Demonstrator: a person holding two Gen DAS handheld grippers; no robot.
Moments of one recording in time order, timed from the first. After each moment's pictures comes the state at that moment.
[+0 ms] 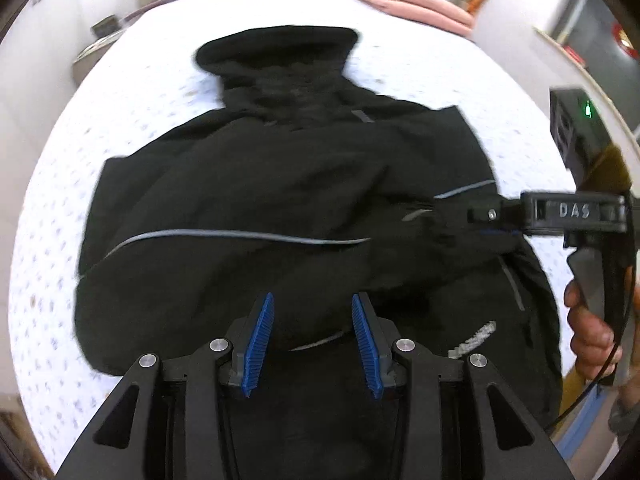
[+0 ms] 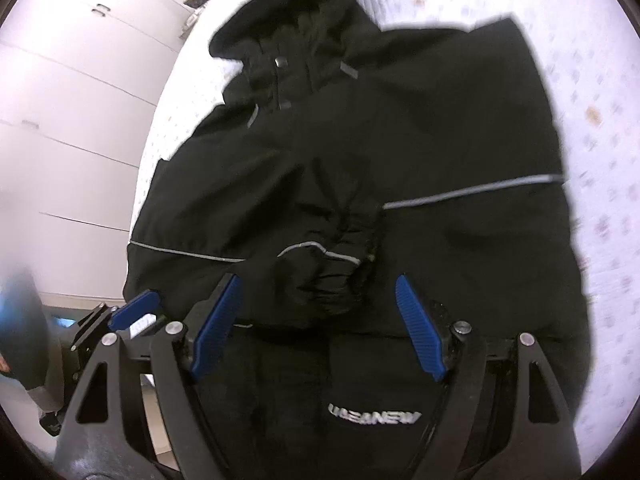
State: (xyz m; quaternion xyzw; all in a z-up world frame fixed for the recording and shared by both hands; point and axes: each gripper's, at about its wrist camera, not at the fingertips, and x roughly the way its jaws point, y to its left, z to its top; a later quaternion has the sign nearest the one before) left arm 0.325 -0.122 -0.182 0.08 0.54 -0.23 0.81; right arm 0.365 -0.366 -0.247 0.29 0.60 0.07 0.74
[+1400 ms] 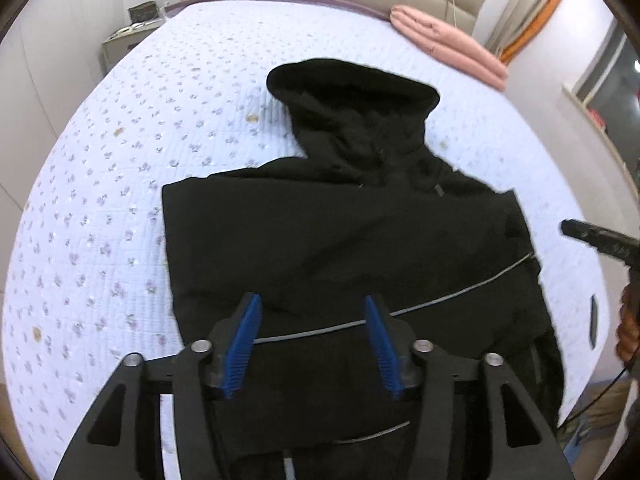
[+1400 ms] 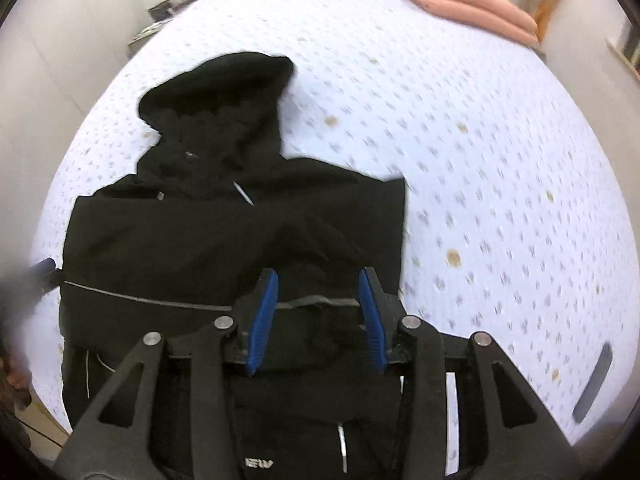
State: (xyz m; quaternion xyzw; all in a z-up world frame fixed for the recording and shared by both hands) left arm 0.419 -0.065 -0.187 -0.01 0.52 -0.21 0.83; right arm 0.391 -0.414 -0.159 0.06 0.55 -0.06 0.83
